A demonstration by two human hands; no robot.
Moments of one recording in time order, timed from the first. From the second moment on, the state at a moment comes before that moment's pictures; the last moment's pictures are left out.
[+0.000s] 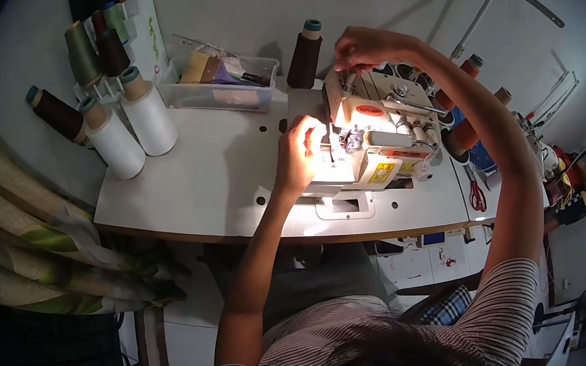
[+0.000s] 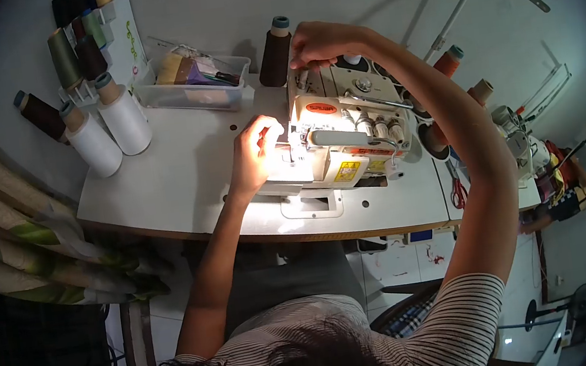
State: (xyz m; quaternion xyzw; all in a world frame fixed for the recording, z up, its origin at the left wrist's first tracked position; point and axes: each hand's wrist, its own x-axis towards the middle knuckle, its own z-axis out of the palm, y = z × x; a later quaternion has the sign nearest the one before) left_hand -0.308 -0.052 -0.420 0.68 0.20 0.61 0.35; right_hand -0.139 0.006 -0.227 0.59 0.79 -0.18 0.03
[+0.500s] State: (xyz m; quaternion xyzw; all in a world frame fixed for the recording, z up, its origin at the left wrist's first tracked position) left_hand -0.307 -0.055 -0.419 0.68 0.25 0.59 0.35; right_hand -0.129 -0.015 -0.250 0.55 0.70 -0.36 -0.28
